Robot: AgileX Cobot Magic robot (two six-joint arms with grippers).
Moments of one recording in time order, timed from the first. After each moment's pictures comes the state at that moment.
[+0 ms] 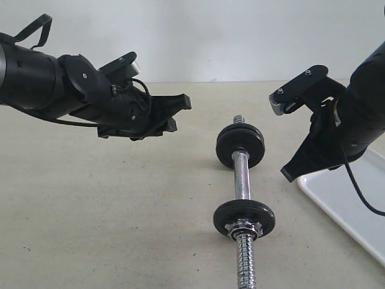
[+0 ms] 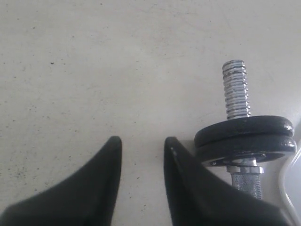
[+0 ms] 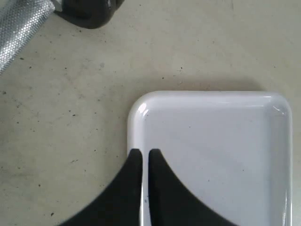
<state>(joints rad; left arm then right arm) -0.50 1.89 -1.14 -0.66 0.16 0.04 0.45 1.53 -0.90 -0.41 0.65 0.15</state>
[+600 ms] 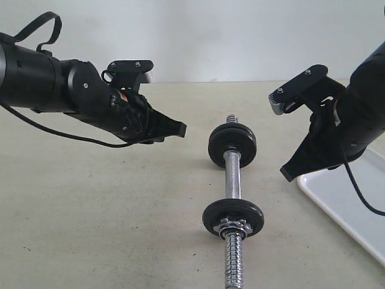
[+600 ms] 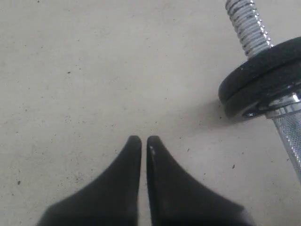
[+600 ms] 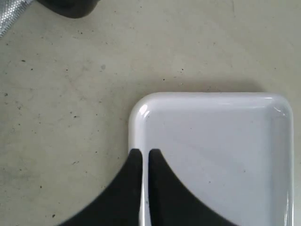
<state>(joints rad) -0.50 1.89 -1.14 -0.31 0.22 0.11 0.45 1.53 -0.90 -0.40 0.64 0.15</state>
